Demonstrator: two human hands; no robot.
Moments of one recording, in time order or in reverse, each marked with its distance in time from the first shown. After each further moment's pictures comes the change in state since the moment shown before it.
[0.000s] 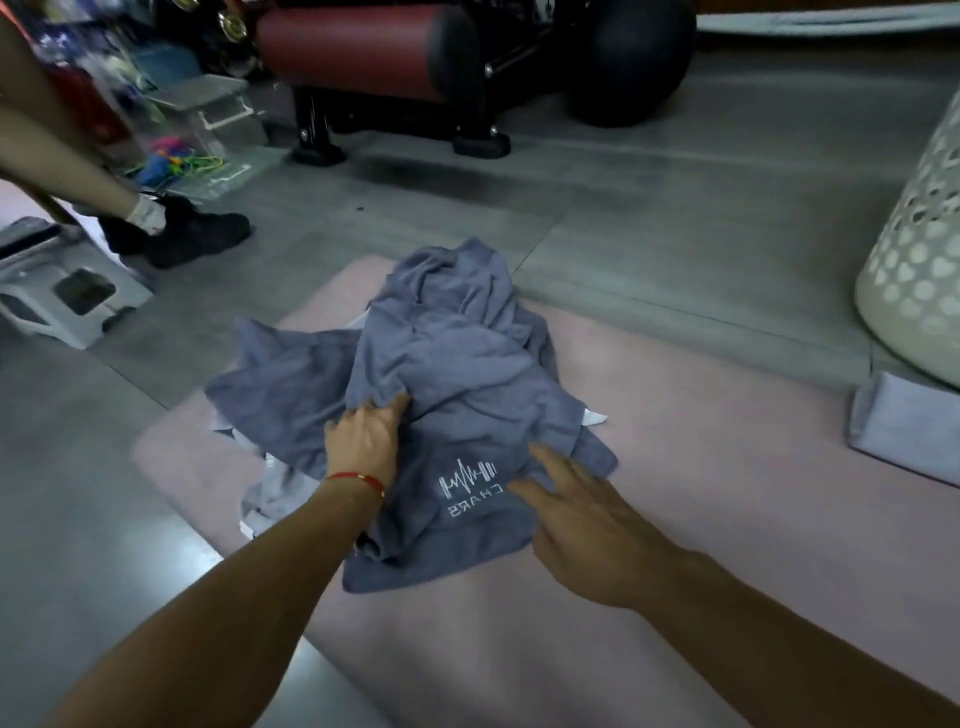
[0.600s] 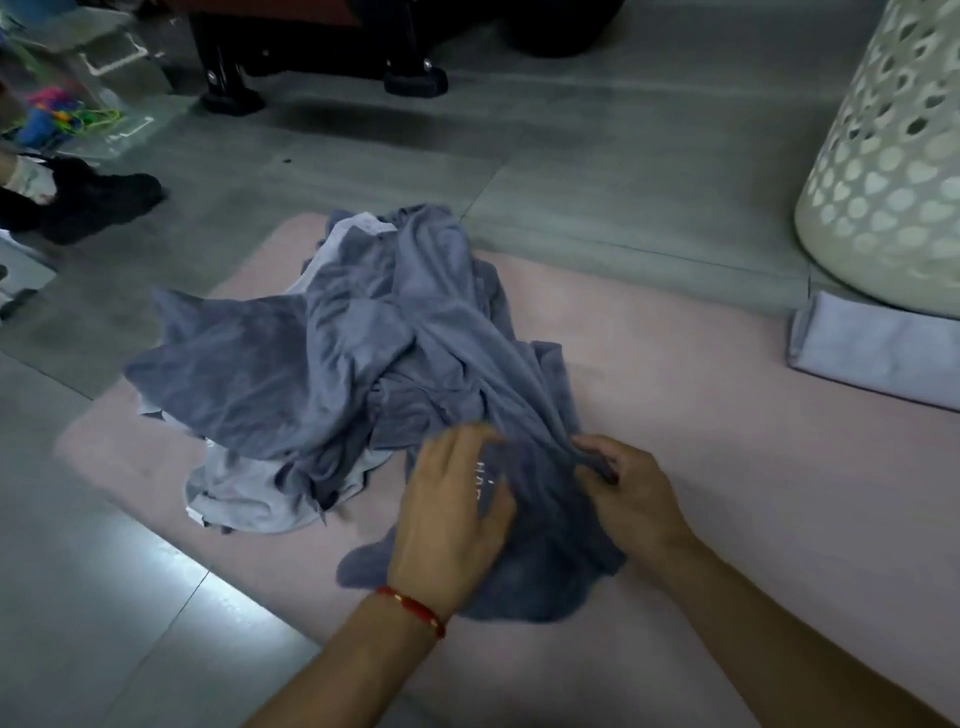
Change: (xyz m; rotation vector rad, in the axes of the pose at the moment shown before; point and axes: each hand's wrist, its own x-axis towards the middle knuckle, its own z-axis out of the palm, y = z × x) left_hand -0.133 0.106 -0.020 -0.827 0.154 0.379; right_hand -0.059 0.031 0.019 0.761 0.319 0.757
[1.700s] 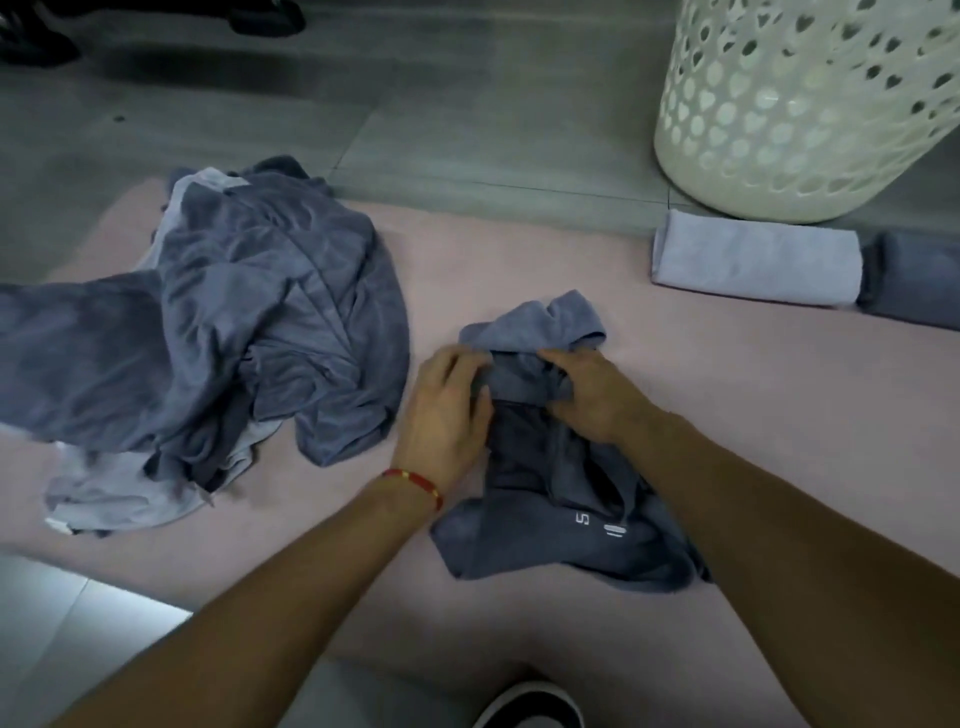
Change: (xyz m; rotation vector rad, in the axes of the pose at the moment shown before) left_hand 0.033 0.025 0.104 -0.040 -0.107 0.200; right_hand 0.034 0.063 -0.091 -0.527 -0.162 -0.022
